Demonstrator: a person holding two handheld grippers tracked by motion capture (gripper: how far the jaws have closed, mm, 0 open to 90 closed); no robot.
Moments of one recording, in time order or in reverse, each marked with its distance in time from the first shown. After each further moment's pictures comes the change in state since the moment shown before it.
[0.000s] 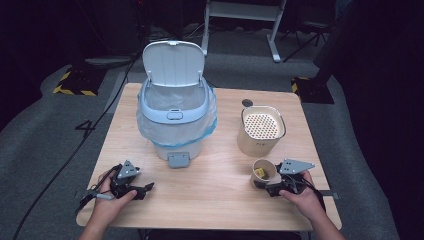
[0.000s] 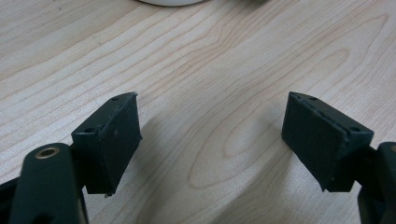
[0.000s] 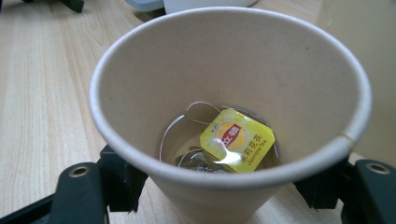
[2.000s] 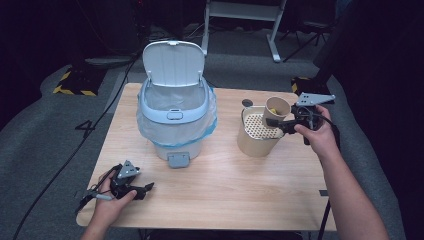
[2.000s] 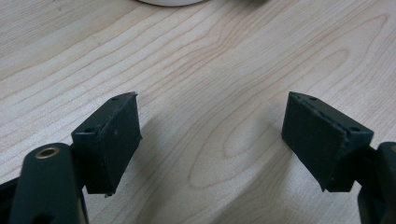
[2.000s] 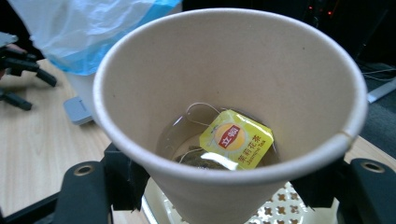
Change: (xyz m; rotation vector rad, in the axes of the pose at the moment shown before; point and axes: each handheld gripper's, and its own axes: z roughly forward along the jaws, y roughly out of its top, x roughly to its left) left arm 0.000 0.000 0.000 0.000 -0.003 -0.002; right arm -0.107 0.149 -0.034 -0.057 -0.069 -0.020
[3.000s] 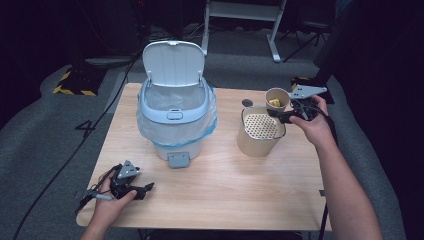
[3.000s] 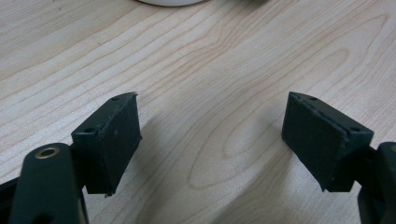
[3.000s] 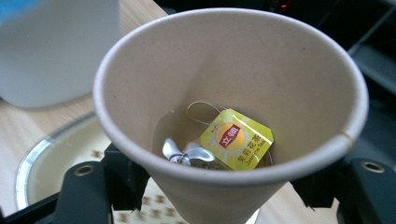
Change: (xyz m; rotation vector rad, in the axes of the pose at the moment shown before) left arm 0.000 0.000 0.000 0.000 0.000 0.000; right arm -0.022 0.013 0.013 0.116 -0.205 -0.174
